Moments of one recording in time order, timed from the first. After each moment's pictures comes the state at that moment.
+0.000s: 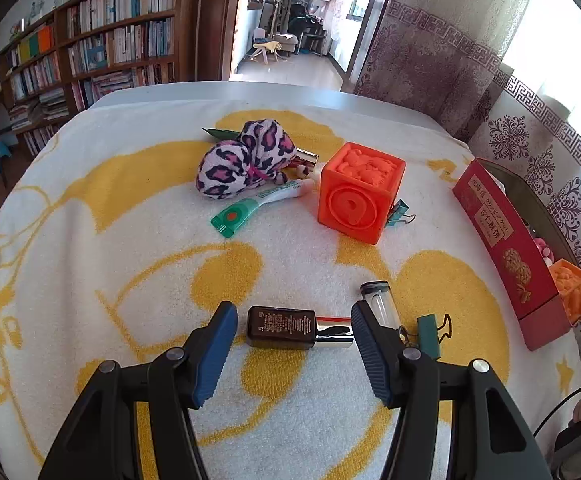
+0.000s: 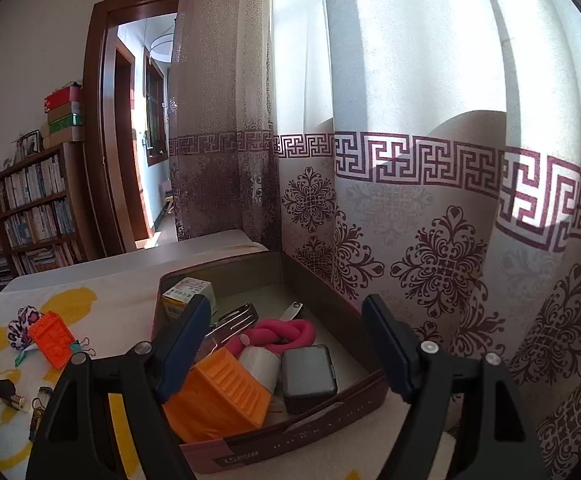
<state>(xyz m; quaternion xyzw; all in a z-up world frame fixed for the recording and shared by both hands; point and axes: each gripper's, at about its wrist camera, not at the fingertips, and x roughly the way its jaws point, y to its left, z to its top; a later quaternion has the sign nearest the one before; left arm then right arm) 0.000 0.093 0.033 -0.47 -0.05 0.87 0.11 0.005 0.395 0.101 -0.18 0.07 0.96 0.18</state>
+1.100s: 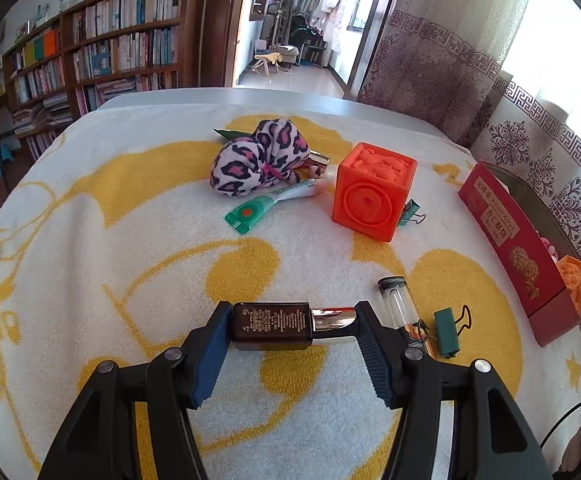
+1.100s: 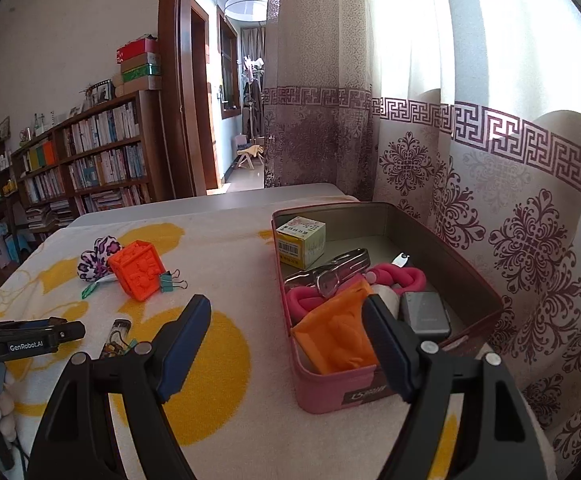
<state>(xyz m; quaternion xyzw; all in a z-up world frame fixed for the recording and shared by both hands) 0.005 0.076 0.028 -0.45 -0.06 0.89 0.11 -0.006 0.321 0.081 -0.28 0.03 0.96 0.02</state>
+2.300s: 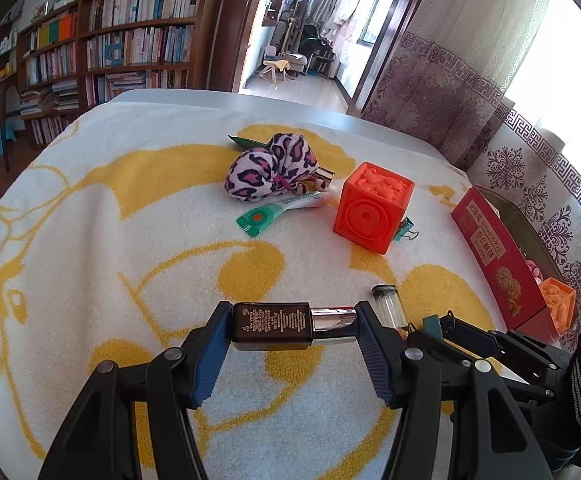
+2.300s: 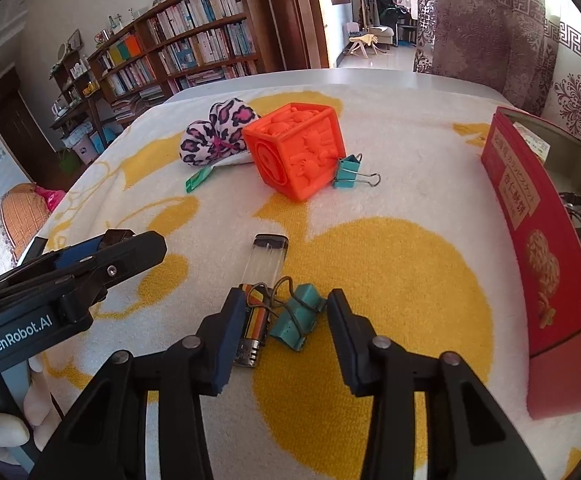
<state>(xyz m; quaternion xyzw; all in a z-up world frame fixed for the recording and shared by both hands) 0.015 0.067 0.035 -0.44 -0.09 0.89 0.11 -0.080 0.227 0.021 -0.46 0.03 0.88 -0.14</state>
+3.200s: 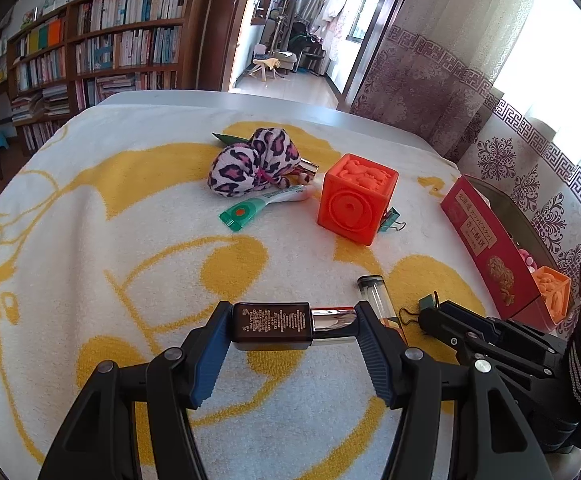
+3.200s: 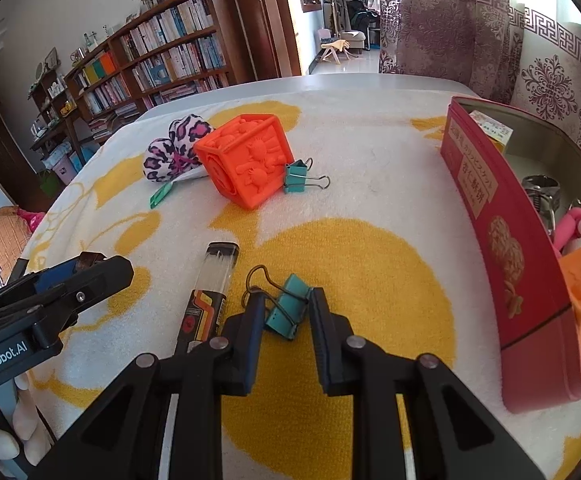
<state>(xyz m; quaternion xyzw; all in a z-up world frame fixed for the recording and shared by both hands) 0.019 0.074 0.036 -0.44 -0.09 0.89 0.12 -0.080 0.244 0.021 -0.45 0.04 0.88 -0.12</state>
